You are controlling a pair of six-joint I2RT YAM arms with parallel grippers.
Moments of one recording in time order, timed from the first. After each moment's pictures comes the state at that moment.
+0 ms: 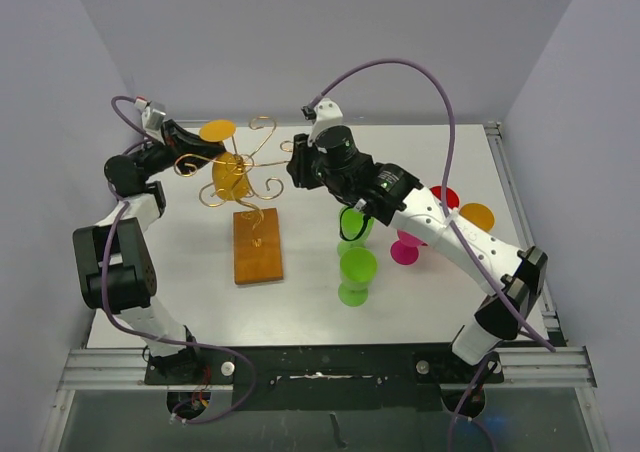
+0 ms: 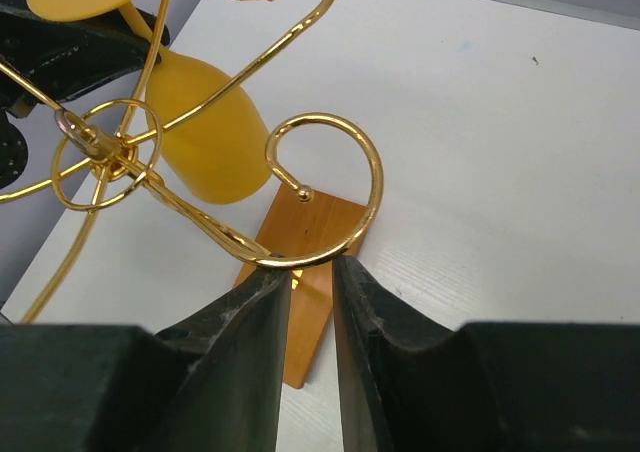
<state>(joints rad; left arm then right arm) 0.22 1.74 1.06 1.47 1.31 -1.06 0.88 1.63 1.72 -0.47 0.22 0.38</state>
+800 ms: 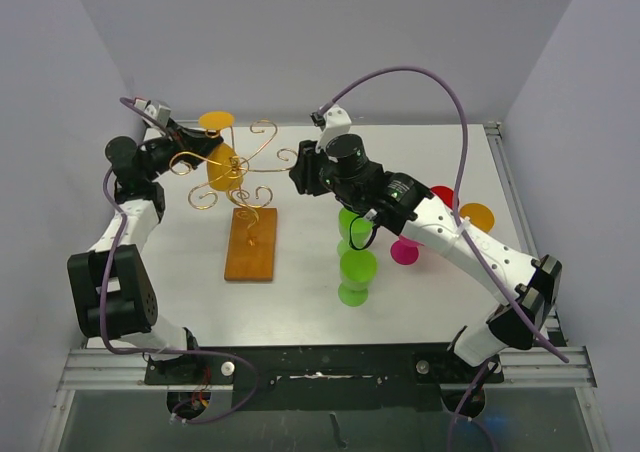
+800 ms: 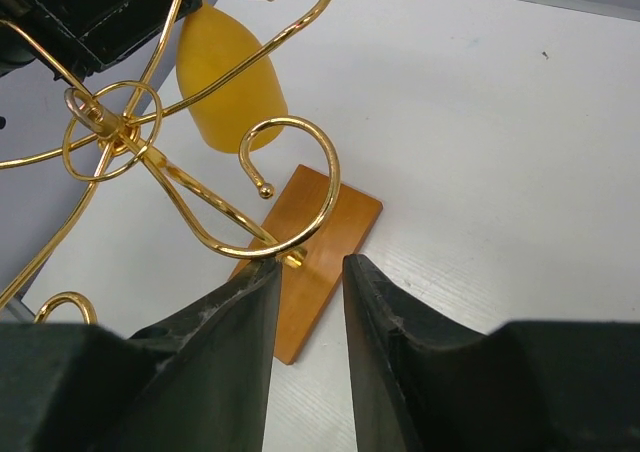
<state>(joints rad) 0.18 1.55 1.02 0.76 1.02 -0.48 0.88 1.54 1.60 -0.42 0.21 0.40</state>
